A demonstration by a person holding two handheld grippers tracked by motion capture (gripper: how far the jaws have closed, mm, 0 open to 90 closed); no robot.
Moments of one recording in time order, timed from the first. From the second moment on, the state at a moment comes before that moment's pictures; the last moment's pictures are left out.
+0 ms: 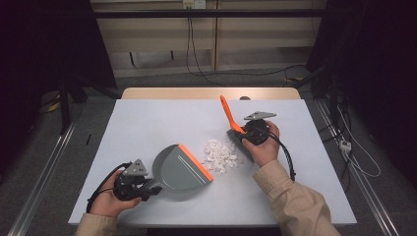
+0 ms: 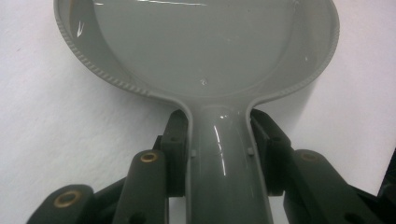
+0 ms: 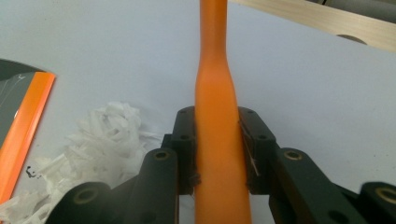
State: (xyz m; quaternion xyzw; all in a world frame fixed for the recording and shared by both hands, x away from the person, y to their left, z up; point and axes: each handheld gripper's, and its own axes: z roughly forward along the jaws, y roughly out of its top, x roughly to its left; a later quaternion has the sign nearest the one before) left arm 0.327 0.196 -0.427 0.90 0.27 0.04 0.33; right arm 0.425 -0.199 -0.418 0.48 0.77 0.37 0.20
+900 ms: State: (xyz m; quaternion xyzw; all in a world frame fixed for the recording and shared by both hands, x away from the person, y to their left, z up) left arm 0.335 0.180 -0.439 0.90 0.27 0.02 0.34; right arm 0.423 -0.191 -0.419 0.47 0.78 0.38 0.19
